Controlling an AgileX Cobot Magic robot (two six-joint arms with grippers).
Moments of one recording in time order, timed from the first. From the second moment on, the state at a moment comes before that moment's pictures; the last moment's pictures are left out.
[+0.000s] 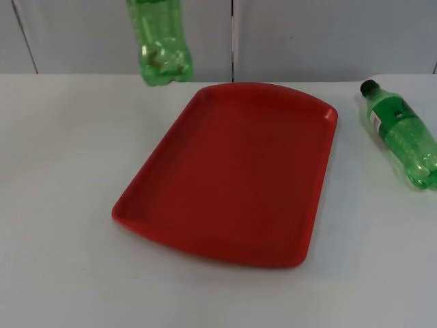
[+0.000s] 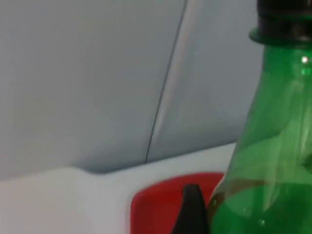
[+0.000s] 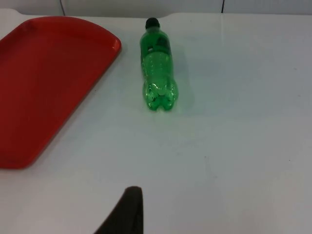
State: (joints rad) right arm 0.12 0.00 -0.52 -0.05 1.08 0.03; left arm -0.29 1.83 -1.44 -0.94 0.22 0.80
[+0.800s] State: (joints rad) right arm 0.12 0.00 -0.52 -0.05 1.08 0.03; left arm -0.51 2.07 -1.44 0.07 -0.49 -0.07
